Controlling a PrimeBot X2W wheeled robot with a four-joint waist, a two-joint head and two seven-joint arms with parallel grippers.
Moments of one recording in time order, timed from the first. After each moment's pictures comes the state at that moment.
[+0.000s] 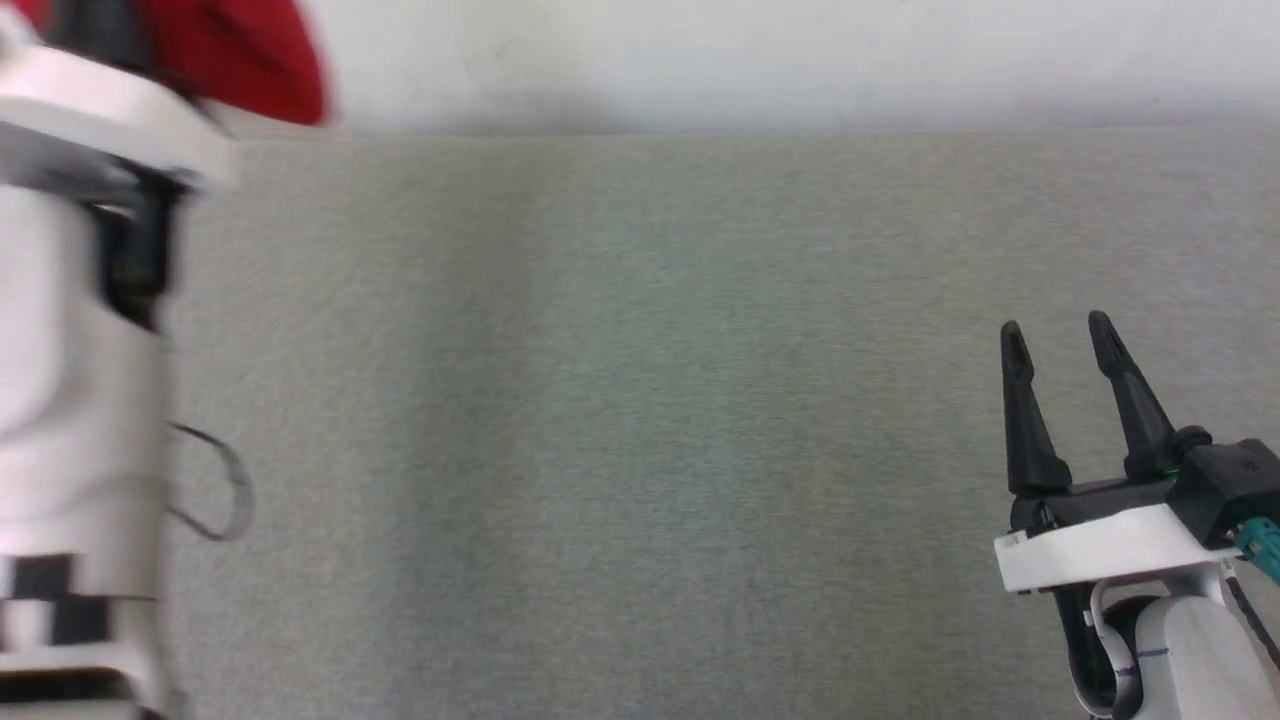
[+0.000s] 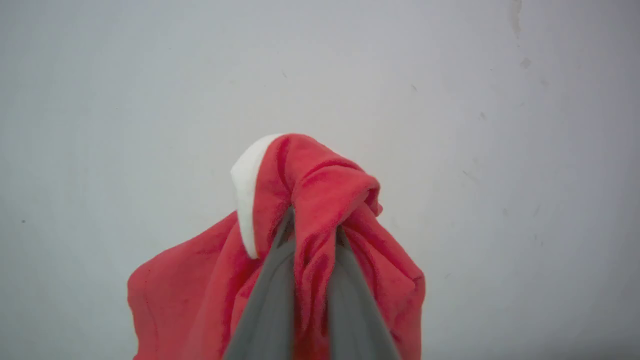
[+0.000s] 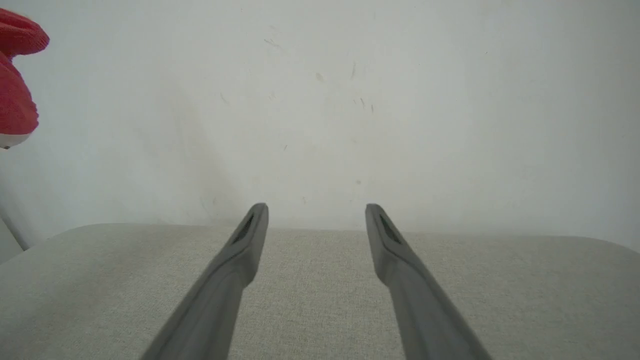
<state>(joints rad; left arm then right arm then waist) -0.92 0.39 -0.09 0.57 -0.44 -0.09 -0.14 -0.13 -0.05 -0.03 0.04 0.12 0.13 -0.25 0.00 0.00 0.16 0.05</state>
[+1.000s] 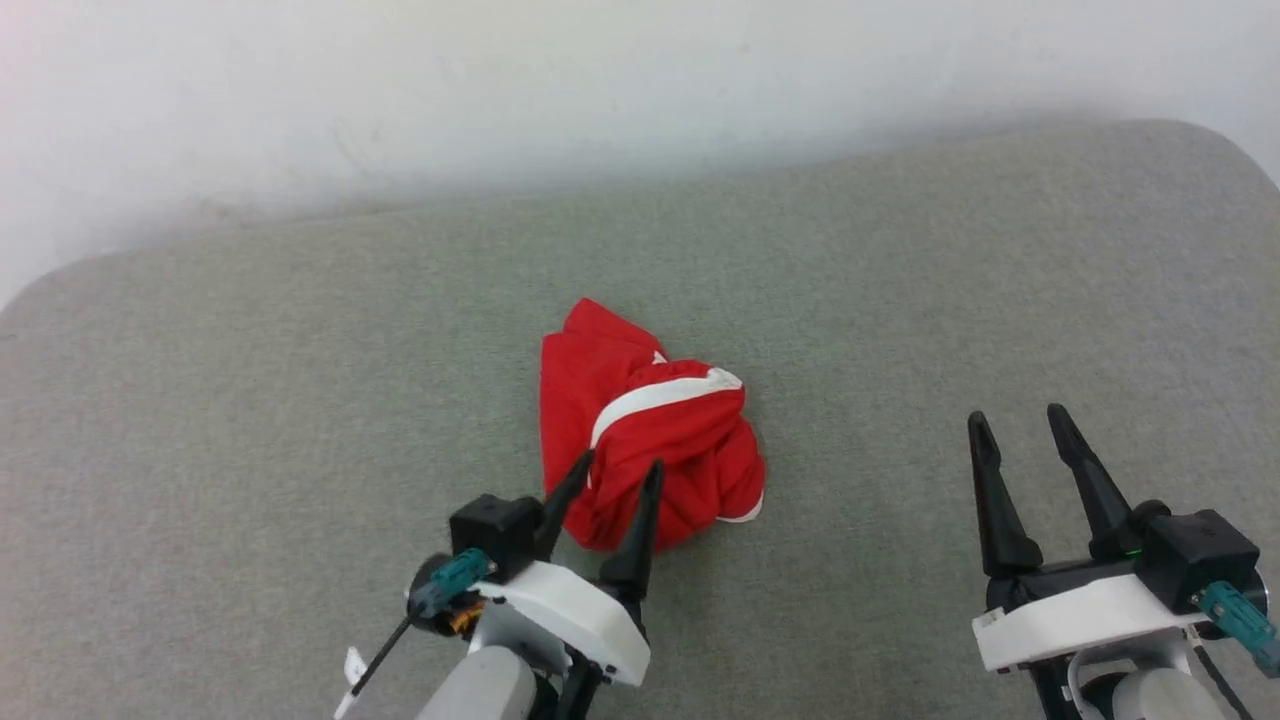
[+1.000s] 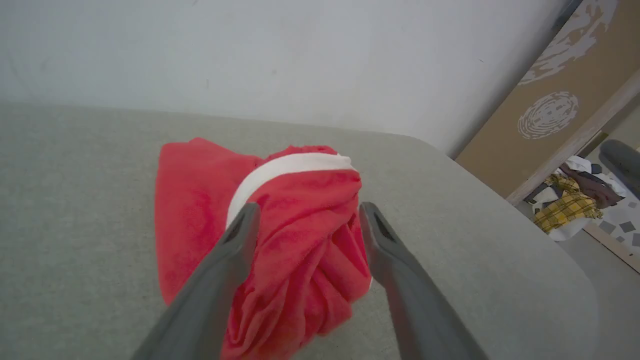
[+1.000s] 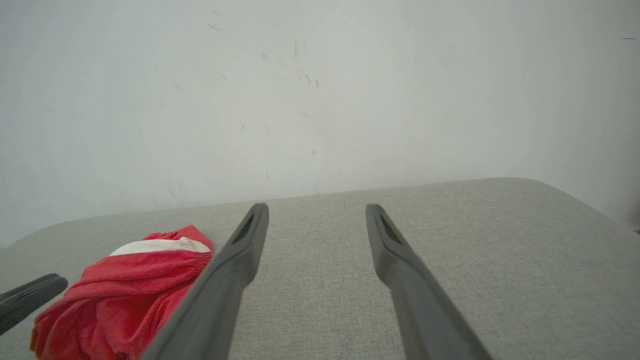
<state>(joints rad) -0.24 0.05 -0.47 0.44 -0.48 -0.03 -0.25 -0.01 -0.05 0.01 0.07 0.18 0.13 -0.25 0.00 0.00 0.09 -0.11</state>
